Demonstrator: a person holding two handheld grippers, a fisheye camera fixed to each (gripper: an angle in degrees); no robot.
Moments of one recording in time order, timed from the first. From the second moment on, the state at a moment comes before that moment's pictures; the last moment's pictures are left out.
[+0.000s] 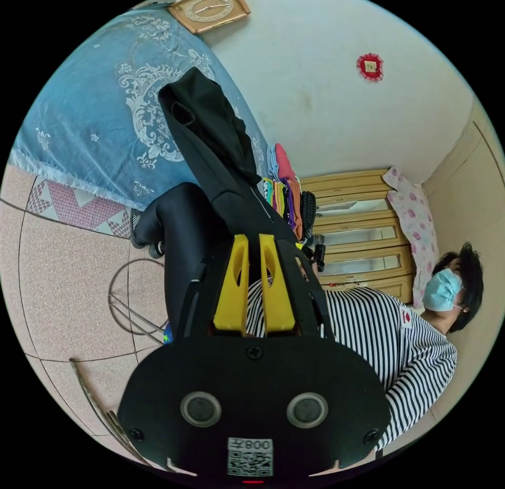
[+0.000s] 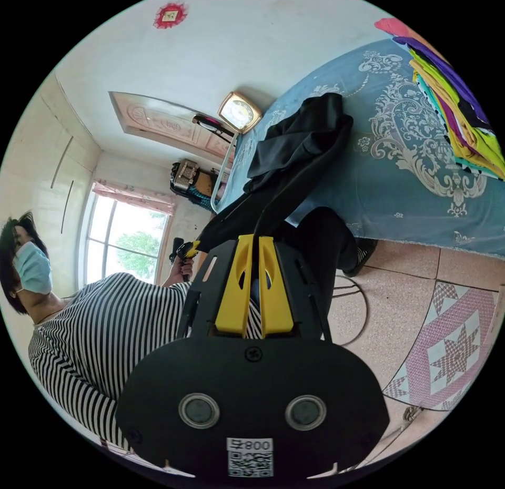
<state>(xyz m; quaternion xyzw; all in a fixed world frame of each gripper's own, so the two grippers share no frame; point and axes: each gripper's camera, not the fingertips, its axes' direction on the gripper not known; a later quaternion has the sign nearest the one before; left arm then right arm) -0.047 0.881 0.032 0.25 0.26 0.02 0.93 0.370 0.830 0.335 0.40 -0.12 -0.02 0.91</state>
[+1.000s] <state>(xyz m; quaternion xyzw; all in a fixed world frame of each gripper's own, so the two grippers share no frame) -0.009 0.702 -0.101 0.30 0.31 0.07 0.90 0.450 0.709 0.211 0.44 -0.13 -0.06 0.89</state>
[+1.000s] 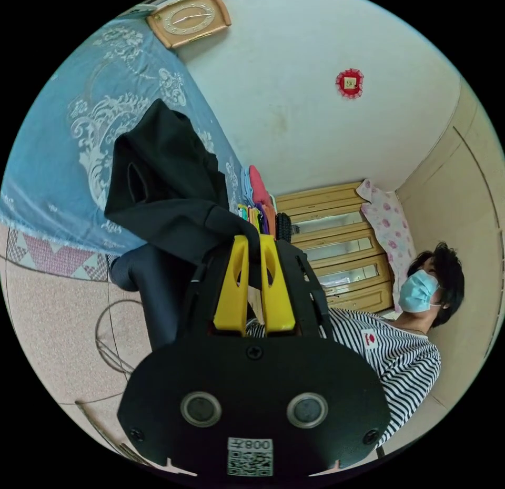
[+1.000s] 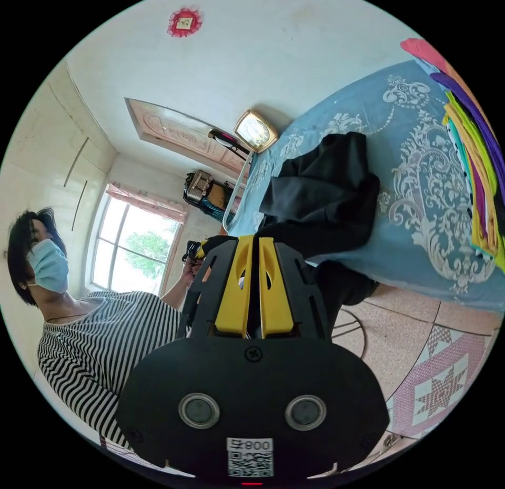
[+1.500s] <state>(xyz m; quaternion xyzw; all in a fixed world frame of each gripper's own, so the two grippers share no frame) -0.028 0.454 -0.218 0.34 0.30 0.03 0.89 0.537 0.507 0.062 0.48 -0.10 -0.01 0.87</state>
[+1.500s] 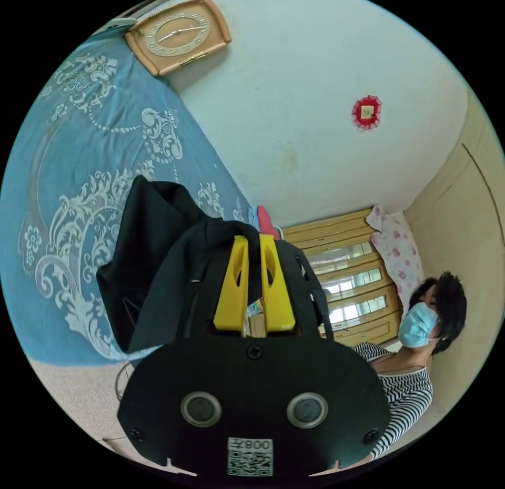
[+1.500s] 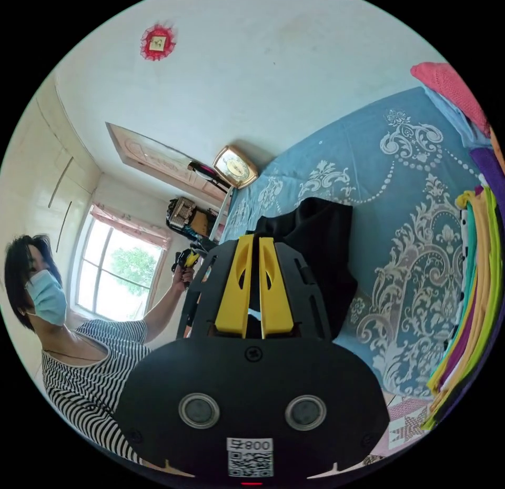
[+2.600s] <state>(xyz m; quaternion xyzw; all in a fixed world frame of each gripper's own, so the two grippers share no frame) -0.059 0.249 -0.265 0.37 0.26 -0.02 0.89 0.600 0.275 -0.029 0.45 -0.20 0.09 0.87</state>
